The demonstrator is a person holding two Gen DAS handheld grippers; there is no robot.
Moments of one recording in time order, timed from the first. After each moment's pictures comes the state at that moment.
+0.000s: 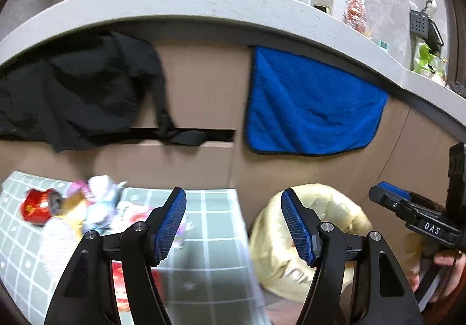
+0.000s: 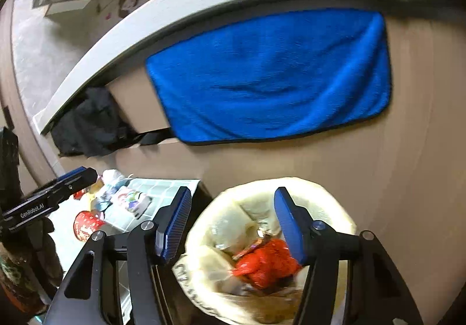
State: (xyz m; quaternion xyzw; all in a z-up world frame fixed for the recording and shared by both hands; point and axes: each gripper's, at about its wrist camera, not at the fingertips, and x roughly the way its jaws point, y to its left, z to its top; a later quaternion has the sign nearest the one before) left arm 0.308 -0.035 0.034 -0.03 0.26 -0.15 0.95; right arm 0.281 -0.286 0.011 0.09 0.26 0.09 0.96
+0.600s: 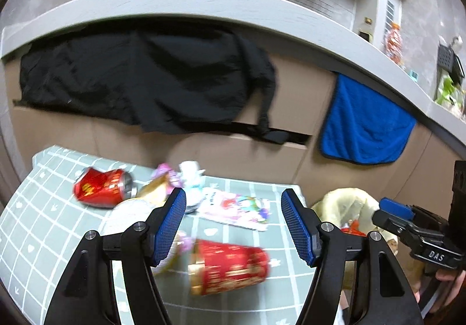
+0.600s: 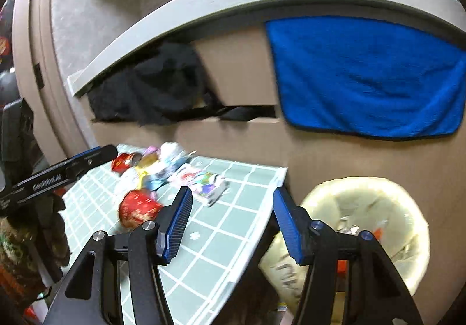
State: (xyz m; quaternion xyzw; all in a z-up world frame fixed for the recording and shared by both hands) left arm 0.287 0.099 0.026 -0.08 0.26 -0.09 0.96; right arm 0.281 -0.153 0.014 0.04 0.29 0.19 0.94
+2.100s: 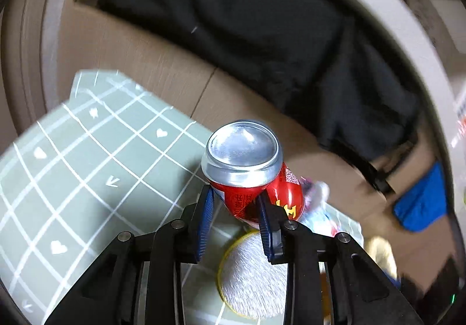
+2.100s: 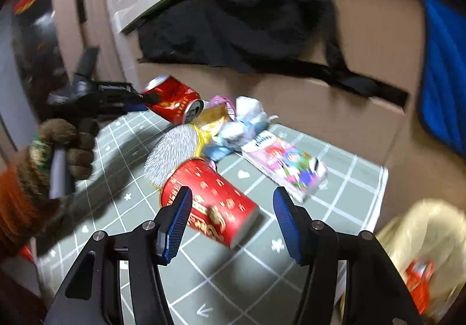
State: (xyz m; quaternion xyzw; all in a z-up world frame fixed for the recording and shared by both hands) left arm 0.341 0.279 -0.021 -0.25 0.32 -0.01 0.91; right arm 0.314 -0.029 -0.031 -0.07 0.33 0.31 0.89
